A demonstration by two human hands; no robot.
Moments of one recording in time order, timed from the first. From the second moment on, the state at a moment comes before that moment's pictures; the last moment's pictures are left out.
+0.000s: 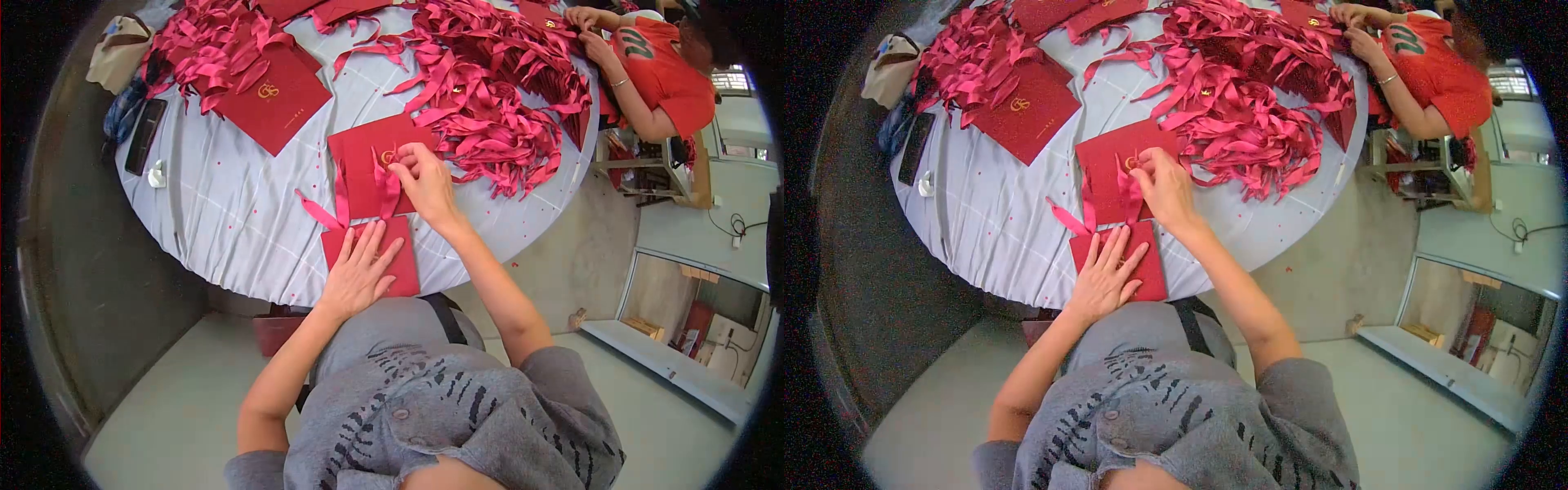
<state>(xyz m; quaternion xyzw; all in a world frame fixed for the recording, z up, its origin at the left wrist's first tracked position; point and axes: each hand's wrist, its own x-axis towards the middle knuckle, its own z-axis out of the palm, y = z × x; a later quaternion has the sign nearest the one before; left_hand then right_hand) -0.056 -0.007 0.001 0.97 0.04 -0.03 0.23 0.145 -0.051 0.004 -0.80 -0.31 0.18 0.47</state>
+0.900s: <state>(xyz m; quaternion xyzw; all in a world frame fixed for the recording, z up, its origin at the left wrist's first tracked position) -0.064 -0.009 -0.024 0.96 0.02 0.01 0.29 0.052 -0.008 -0.004 -0.84 -0.49 0.21 0.13</state>
